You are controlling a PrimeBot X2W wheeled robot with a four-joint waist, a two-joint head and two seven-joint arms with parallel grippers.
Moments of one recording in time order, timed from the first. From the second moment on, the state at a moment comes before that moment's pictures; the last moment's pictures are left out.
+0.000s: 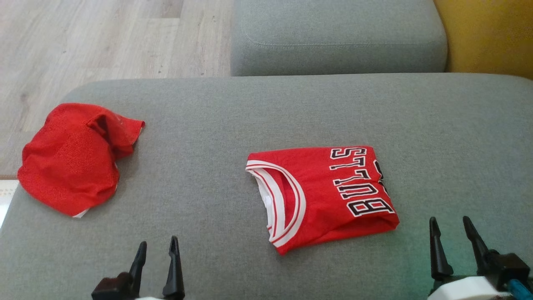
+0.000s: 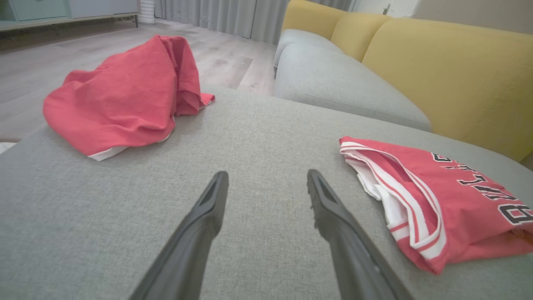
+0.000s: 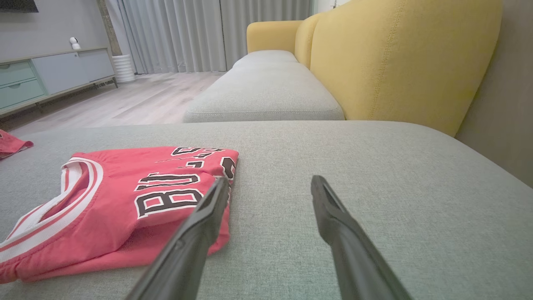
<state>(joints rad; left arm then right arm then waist) 0.24 0.06 -0.22 0.09 -0.28 0.13 -0.25 0.16 -0.05 -0.09 0.22 0.05 0.12 -0.21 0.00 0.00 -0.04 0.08</state>
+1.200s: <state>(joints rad) 0.11 0.06 -0.31 0.12 -0.28 0.13 -0.25 -0.36 -0.07 -0.17 0.53 0.43 0.12 0.71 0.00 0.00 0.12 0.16</state>
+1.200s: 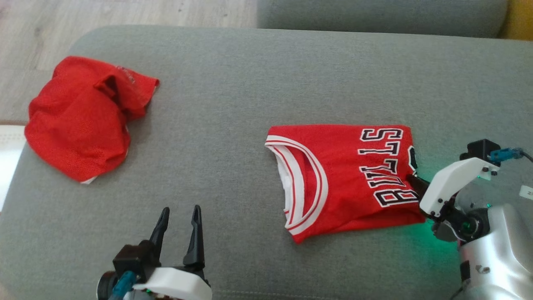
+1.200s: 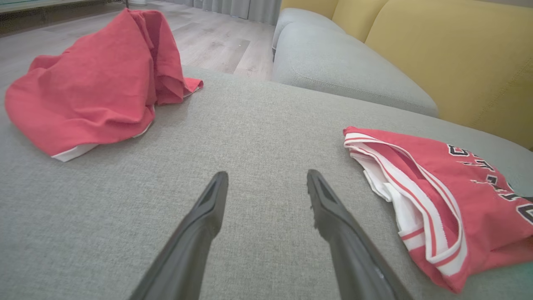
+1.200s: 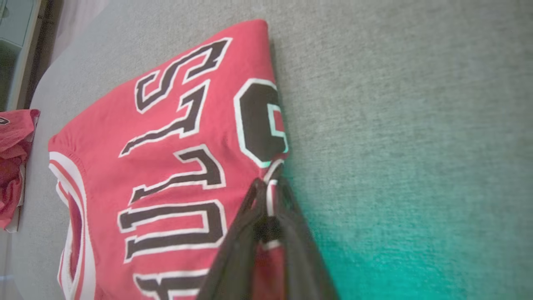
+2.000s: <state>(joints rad) -0.07 0.05 -0.36 0.07 -0.20 0.09 -0.25 -0.79 -0.34 -0.50 0.65 0.00 0.12 0.33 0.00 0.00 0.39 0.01</state>
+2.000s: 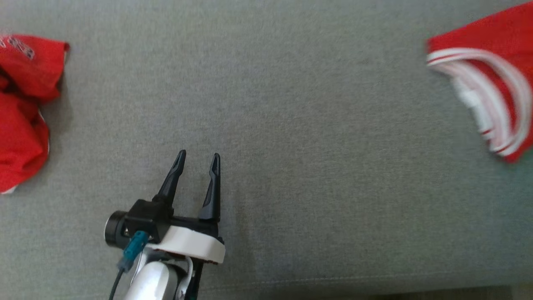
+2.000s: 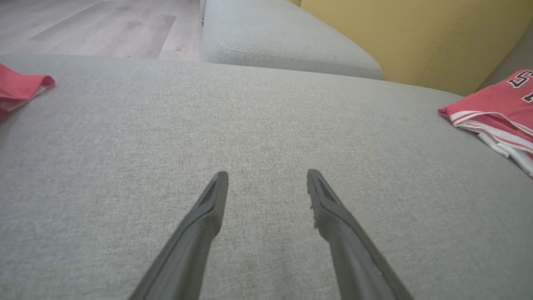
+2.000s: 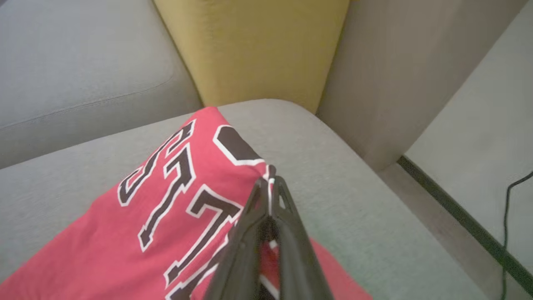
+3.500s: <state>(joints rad) 0.12 0.06 -0.25 0.09 -0.25 0.12 -0.25 -0.29 -0.14 -0.29 0.16 0.01 0.12 -0.03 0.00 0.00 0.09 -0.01</state>
